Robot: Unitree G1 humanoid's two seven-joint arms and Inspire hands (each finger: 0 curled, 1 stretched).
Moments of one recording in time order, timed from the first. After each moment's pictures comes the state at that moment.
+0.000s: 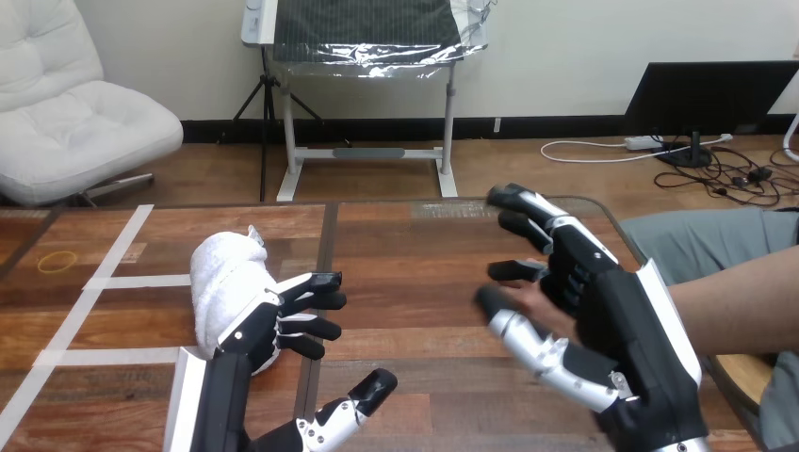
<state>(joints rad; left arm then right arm) 0.51 0.12 -0.16 -0.12 0.33 -0.72 0.27 0.40 -0.16 0.16 -0.46 0.05 -0.22 0.11</state>
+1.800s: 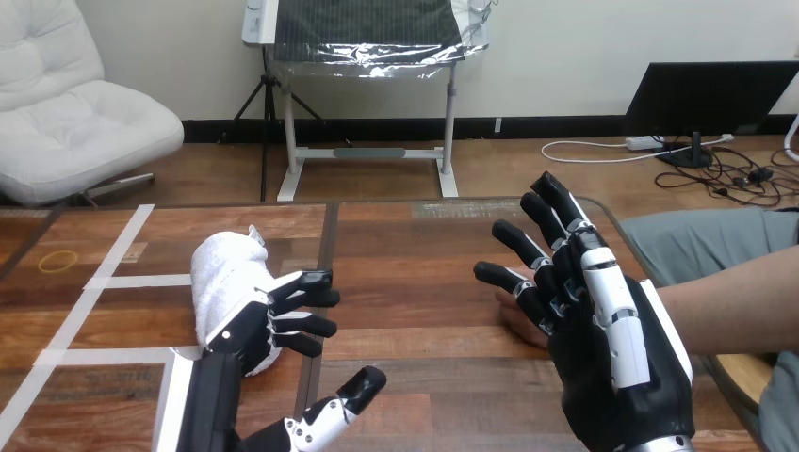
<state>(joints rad) 0.51 0.12 -0.14 -0.11 0.24 -0.75 0.21 0.40 -0.09 0.15 -0.51 0.39 0.00 0.13</state>
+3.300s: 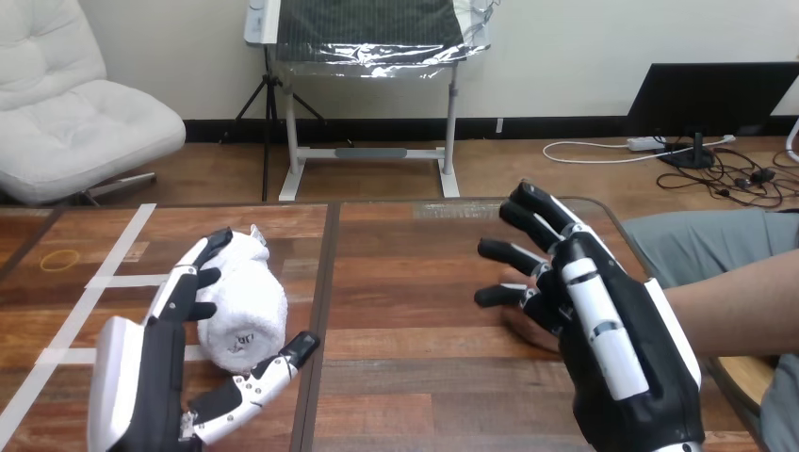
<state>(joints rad) 0.50 0.14 0.00 -0.34 0.43 -0.30 0.21 0.43 -0.10 0.13 -0.52 0.27 -0.04 0.16</state>
